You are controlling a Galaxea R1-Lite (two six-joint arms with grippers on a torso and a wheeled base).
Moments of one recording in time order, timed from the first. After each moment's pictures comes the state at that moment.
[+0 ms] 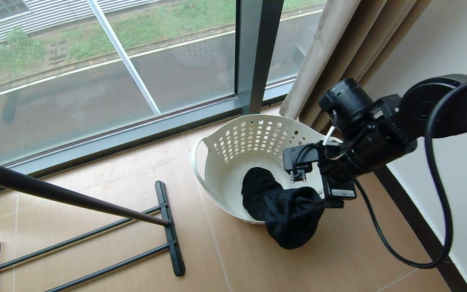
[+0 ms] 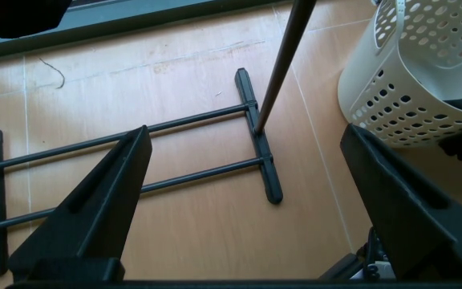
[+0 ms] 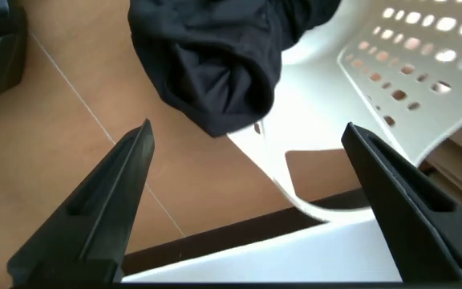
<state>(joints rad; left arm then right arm) 0.00 0.00 -0.04 0.11 0.11 -0.06 0.53 1.93 -1.65 0.75 -0.15 -1.00</state>
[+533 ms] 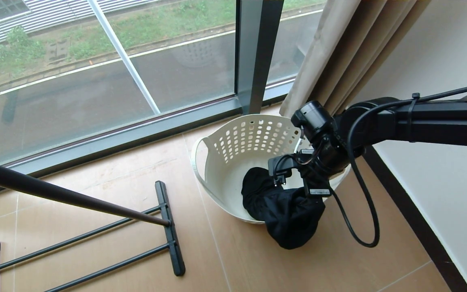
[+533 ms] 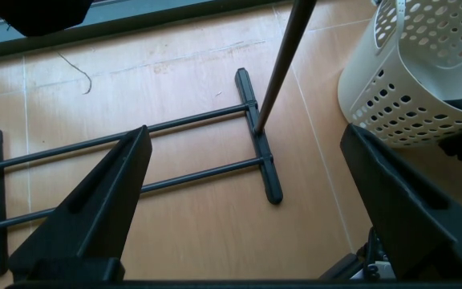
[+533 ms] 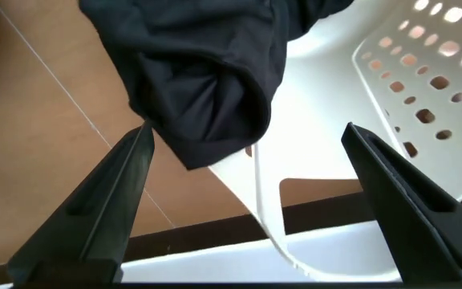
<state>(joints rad) 0.00 0.00 -0.04 0.11 0.11 -0.06 0.49 2.15 -1.81 0.76 -0.21 -1.05</state>
